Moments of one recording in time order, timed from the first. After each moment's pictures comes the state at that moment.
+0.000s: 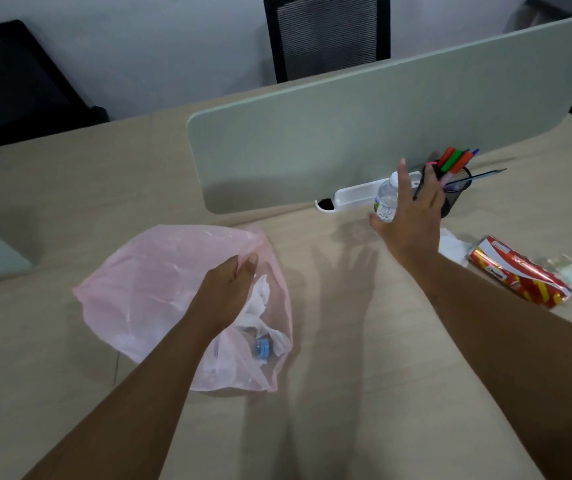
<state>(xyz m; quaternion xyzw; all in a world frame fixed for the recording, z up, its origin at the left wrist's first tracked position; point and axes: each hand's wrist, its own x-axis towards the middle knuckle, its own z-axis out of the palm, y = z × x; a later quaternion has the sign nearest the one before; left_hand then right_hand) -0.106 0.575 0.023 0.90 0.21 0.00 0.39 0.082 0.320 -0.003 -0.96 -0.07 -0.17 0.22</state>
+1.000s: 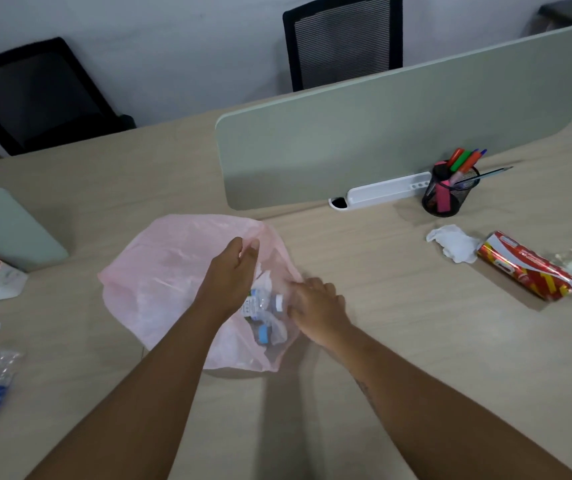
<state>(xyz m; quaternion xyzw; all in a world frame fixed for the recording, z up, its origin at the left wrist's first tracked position) -0.130 0.584 0.042 0.89 0.21 0.08 0.41 -0.084 0.423 -0.050 -0.92 -0.23 0.18 0.24</state>
